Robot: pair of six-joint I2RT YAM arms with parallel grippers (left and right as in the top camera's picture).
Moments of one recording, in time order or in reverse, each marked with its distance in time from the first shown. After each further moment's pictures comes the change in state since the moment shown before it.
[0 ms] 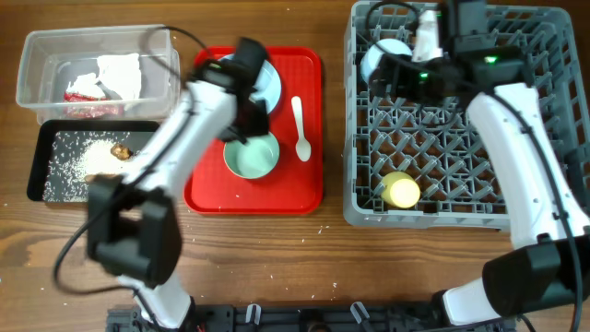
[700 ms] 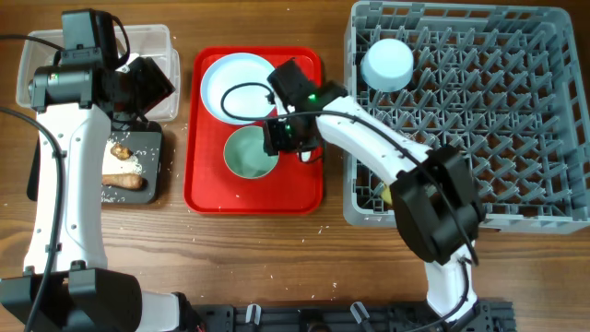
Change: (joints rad) left arm 0.420 -0.259 0.041 -0.005 0.082 -0.040; right arm 0.453 0.435 0.000 0.206 -0.009 0.133
